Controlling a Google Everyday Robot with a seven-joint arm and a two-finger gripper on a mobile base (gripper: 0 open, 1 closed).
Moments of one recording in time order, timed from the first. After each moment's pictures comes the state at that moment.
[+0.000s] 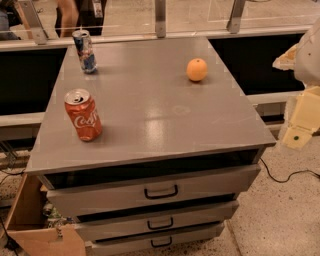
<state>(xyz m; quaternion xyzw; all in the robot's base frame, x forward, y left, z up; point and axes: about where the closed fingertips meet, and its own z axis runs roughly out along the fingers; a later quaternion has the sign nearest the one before) 0.438 -0.217 0.977 -0.60 0.78 -0.03 0.16</state>
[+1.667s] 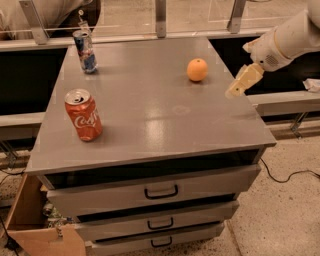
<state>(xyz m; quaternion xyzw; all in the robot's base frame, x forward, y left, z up) 0.680 -0.232 0.902 -0.53 0.77 0.04 0.35</state>
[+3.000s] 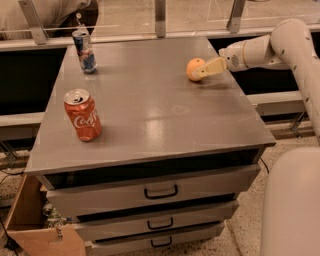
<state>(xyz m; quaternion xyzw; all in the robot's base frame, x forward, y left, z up) 0.810 -0.176 0.861 -0.37 0.77 0.22 0.47</state>
